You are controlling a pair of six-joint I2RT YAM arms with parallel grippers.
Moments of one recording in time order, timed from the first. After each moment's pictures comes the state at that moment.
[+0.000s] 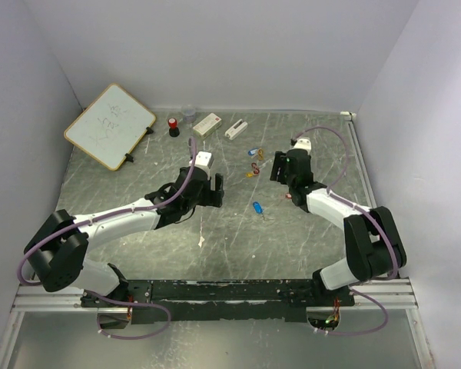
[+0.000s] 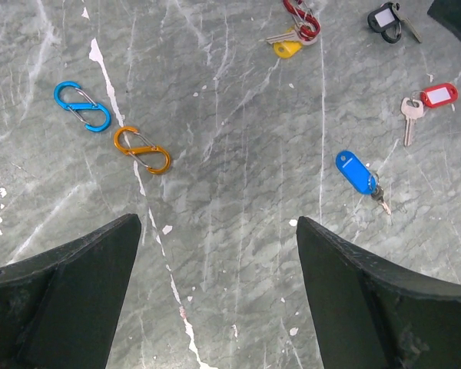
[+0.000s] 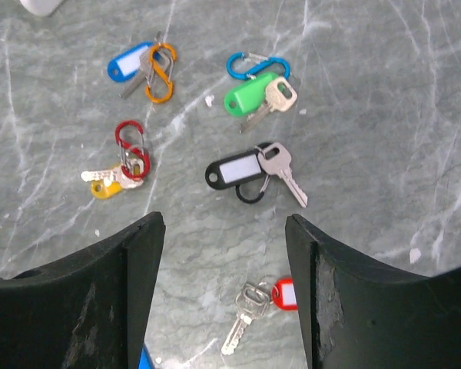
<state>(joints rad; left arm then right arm) -0.85 1.42 0.83 0.02 -0.32 -0.44 0.31 1.48 0.73 0.23 0.26 0.26</state>
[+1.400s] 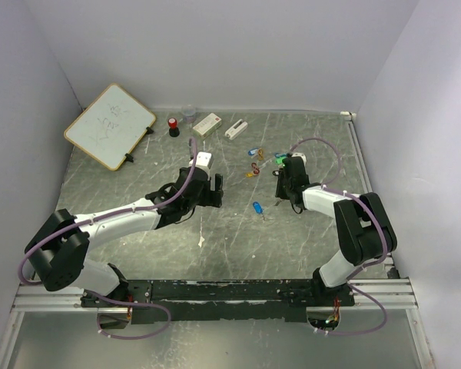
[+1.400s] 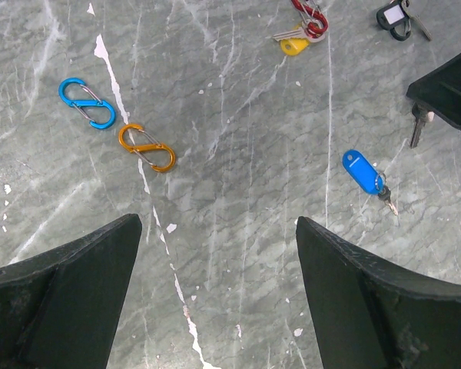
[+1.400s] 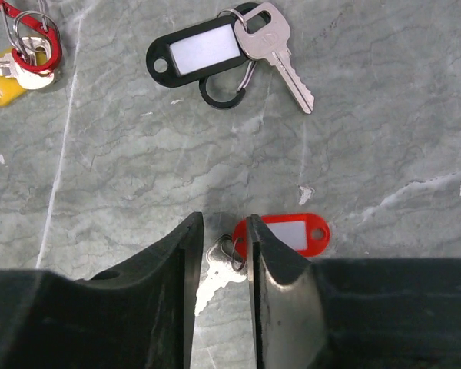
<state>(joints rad) -0.85 1.43 0.83 0.02 -0.33 -0.44 0.29 1.60 0.73 0.04 0.18 0.31</state>
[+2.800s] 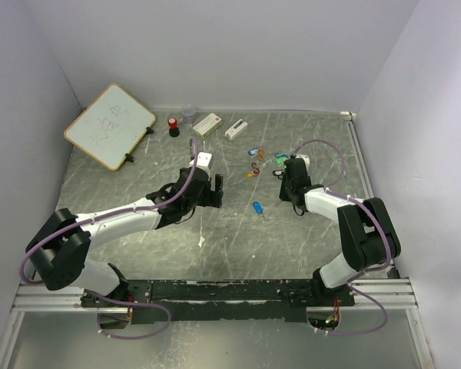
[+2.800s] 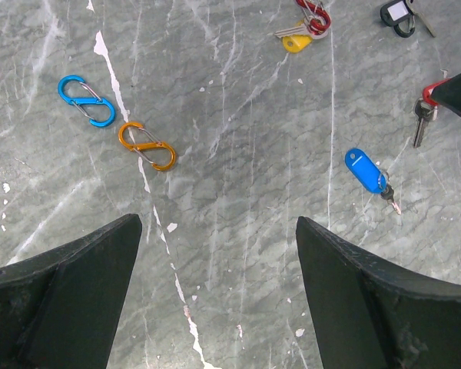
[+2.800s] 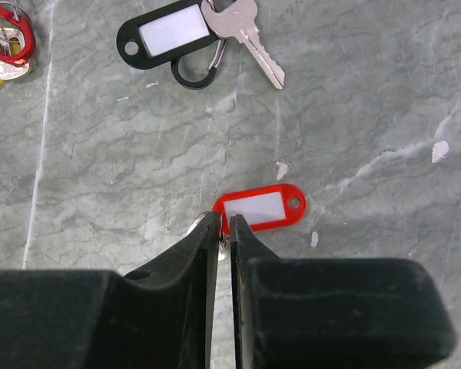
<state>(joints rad) -0.85 1.43 0.83 0.02 -0.33 -0.44 0.29 1.55 0.71 -0.01 0.22 0.34</state>
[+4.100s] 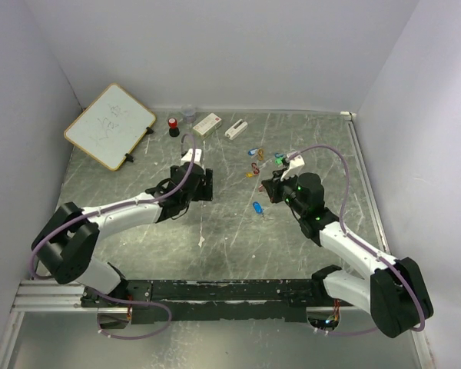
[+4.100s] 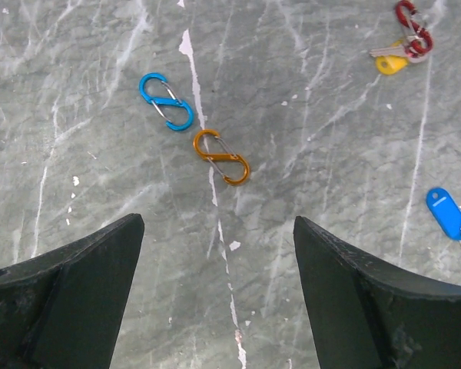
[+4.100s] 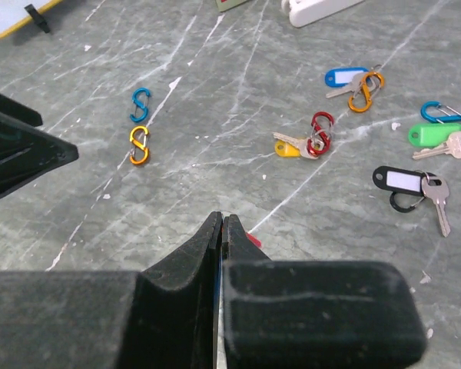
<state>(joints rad) -0.77 1.48 0.83 0.01 -0.41 -0.45 0.41 1.07 0.46 0.35 -0.14 0.16</state>
